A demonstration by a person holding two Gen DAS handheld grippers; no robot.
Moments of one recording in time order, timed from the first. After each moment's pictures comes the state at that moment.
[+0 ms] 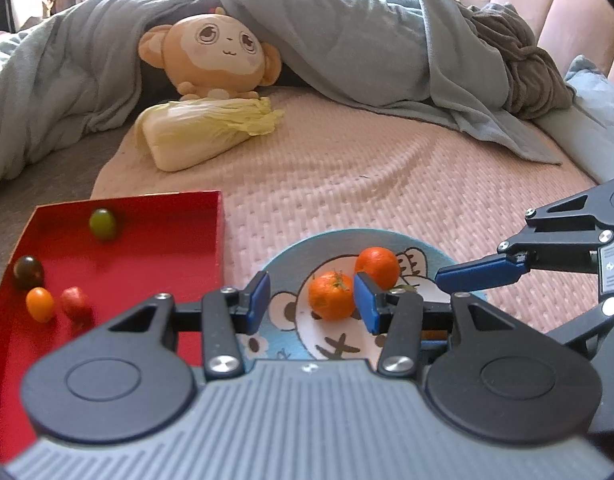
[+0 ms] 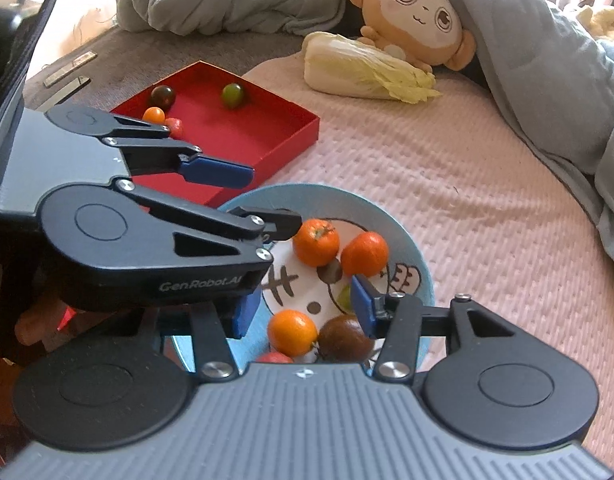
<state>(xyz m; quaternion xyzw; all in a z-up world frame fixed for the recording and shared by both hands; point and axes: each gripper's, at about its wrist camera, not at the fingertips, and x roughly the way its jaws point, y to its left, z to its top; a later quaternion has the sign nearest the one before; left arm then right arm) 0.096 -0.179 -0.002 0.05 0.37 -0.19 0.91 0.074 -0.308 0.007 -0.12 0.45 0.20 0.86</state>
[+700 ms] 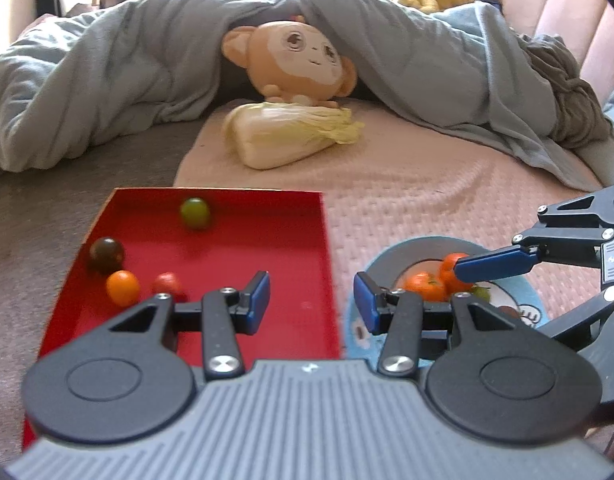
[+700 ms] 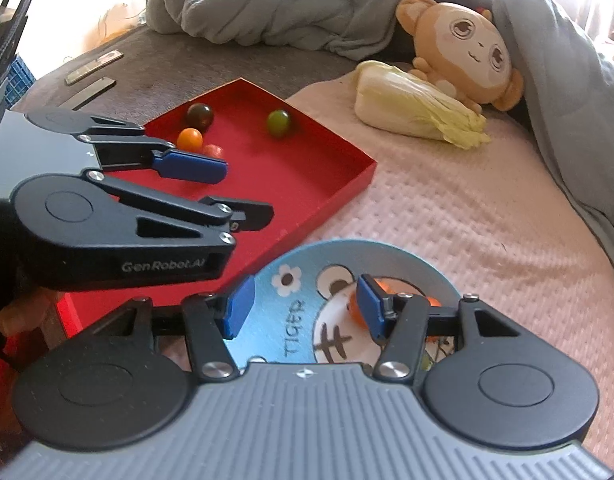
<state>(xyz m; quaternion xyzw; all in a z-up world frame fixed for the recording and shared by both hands) 0.098 -0.110 0.012 0.03 0.36 -0.13 0.92 0.093 -0.248 0.015 -0.14 0.43 0.24 0.86</state>
